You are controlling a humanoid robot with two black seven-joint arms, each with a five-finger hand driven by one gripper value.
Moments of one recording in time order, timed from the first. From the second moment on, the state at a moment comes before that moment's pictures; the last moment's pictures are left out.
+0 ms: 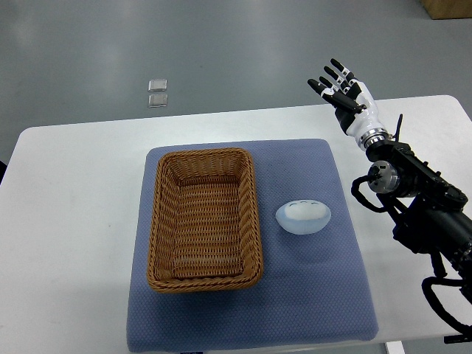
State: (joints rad) left arm -0.02 0.00 -0.09 -0.16 0.06 0.05 -0.06; right arm 0.72 -0.05 1.08 0.60 -0.53 0.07 0.33
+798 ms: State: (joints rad) left arm -0.02 0.00 -0.08 -0.15 0.06 0.05 -0.06; right arm 0.72 -0.05 1.08 0.61 -0.53 0.07 0.33
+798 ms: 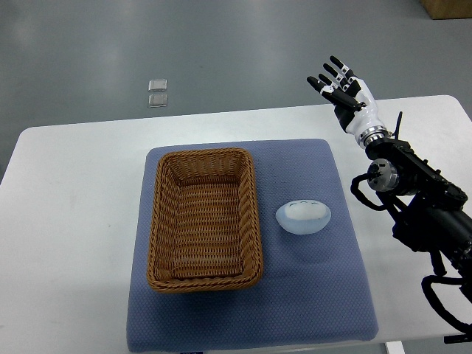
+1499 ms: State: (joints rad) left arm -0.02 0.00 -0.08 -0.15 0.06 0.05 -0.06; right arm 0.74 -0.06 1.08 0.60 -0.53 0.06 0.33
